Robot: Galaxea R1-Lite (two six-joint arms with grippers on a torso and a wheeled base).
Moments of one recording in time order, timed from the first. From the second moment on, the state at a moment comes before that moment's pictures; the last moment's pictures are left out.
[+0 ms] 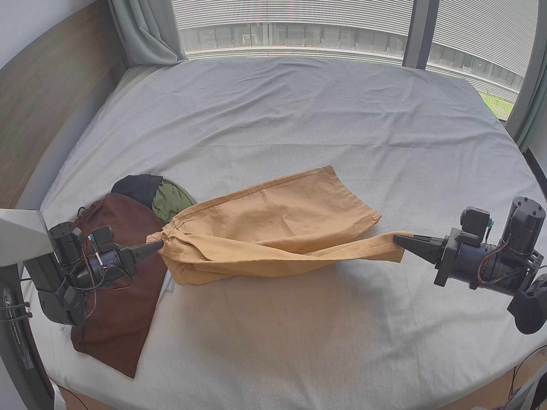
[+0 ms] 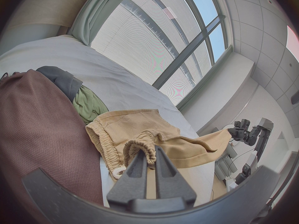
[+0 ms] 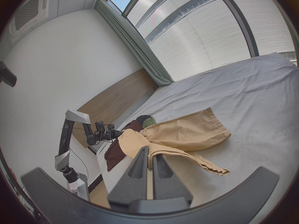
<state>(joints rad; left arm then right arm) 0.12 2.24 -0.54 -1.55 -0.89 -0.39 0.30 1.66 -0.36 -1.18 0.58 0.25</state>
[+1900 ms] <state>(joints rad) 0.10 2.24 -0.57 -1.55 -0.83 -0.42 0.18 2.04 -0.94 -1.17 0.58 0.43</state>
